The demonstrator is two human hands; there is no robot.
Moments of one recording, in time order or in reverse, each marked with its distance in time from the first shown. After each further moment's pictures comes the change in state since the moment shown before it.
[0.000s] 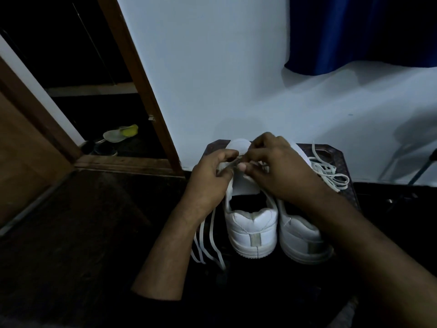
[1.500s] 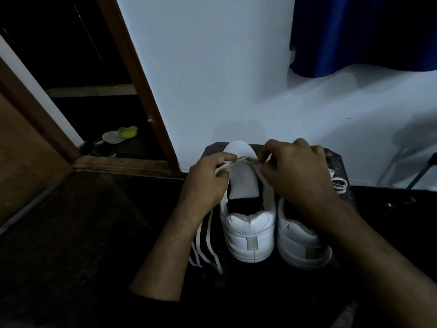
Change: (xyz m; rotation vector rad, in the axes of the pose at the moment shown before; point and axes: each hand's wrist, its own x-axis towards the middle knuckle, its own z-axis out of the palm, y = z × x) left_hand 0.006 0.002 0.001 0.205 0.058 -0.024; right_hand -0.010 -0.008 -0.019 -0.313 0.060 0.242
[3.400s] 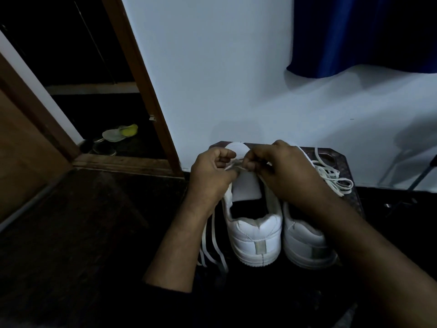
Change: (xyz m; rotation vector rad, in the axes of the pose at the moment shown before) left_hand 0.012 -0.010 0.007 -0.314 0.085 -0.079; right_hand 0.009 -0.008 0.015 0.299 -0.021 -0.249
